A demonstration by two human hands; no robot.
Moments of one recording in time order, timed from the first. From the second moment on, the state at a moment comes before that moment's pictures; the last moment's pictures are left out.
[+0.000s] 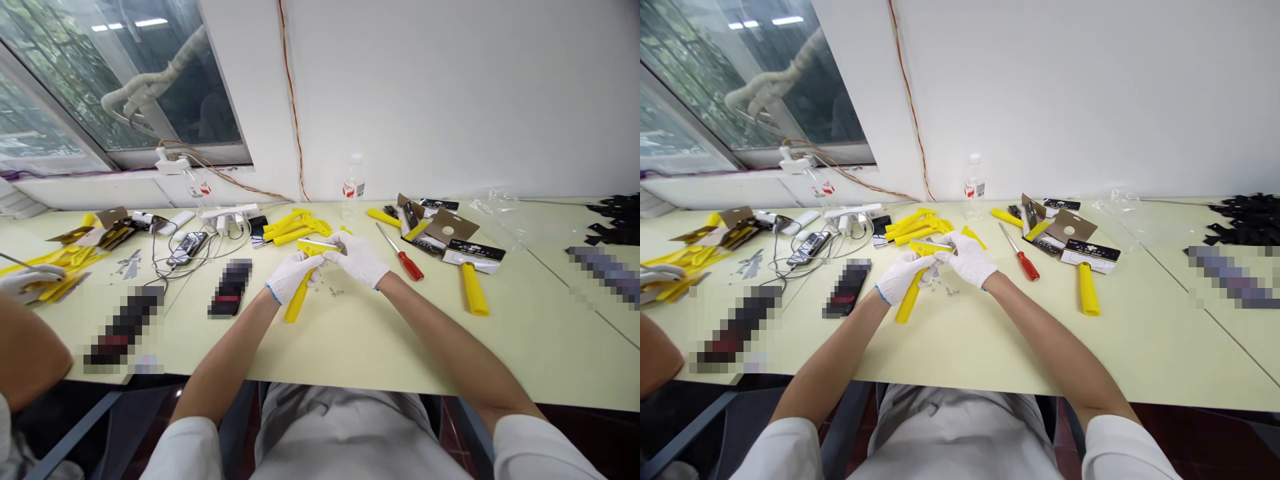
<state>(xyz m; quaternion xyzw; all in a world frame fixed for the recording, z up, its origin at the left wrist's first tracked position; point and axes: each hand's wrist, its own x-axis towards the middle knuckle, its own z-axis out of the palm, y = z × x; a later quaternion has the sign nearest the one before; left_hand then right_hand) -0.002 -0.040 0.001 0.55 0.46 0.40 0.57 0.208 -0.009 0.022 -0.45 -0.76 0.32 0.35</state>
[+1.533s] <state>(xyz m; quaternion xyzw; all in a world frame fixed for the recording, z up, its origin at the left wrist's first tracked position) 0.006 -0.047 0.010 0.56 0.45 0.39 0.58 0.200 -0.010 0.010 -0.48 -0.69 0.39 0.37</state>
